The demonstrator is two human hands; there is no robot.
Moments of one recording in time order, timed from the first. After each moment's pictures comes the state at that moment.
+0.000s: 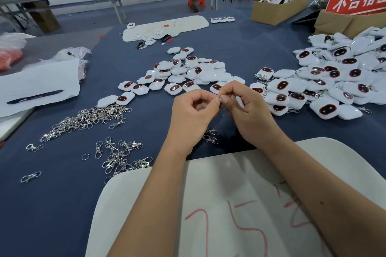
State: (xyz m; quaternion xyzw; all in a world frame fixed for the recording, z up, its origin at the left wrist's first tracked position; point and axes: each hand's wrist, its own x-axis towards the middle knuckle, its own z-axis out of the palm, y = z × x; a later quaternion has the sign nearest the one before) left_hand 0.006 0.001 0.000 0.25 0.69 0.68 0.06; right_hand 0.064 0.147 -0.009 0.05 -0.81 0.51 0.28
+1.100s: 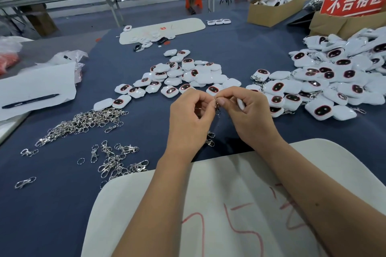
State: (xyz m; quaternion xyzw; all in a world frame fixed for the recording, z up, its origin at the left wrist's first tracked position) left_hand 0.009 0.006 -0.005 0.32 0.74 0.58 -0.12; right_hand 0.066 0.149 -0.010 0.00 -0.80 0.51 0.33
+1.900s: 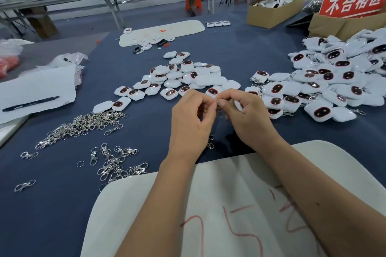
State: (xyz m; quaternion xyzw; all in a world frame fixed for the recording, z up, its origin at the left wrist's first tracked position) left_hand 0.008 0.010 -0.007 0.35 0.76 0.52 -0.18; right_hand 0.065 0.151 -0.007 -0.02 -0.81 0.50 0.29
